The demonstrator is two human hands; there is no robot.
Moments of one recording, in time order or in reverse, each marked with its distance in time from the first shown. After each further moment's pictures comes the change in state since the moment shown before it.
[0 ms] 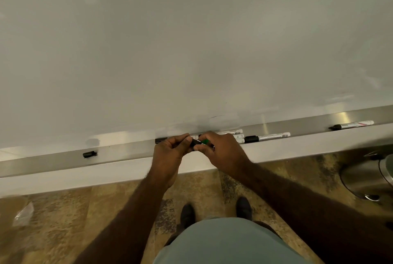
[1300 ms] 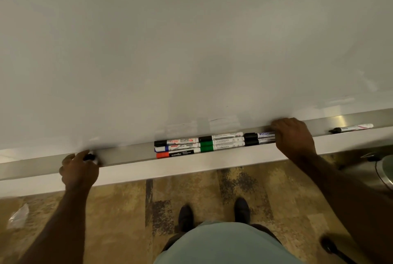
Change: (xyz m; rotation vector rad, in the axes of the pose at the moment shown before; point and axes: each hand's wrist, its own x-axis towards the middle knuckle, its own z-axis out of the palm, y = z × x) left_hand 0.037 0.006 -0.225 1.220 0.679 -0.158; right_hand -0.019 0.155 -0.101 -0.766 0.245 0.045
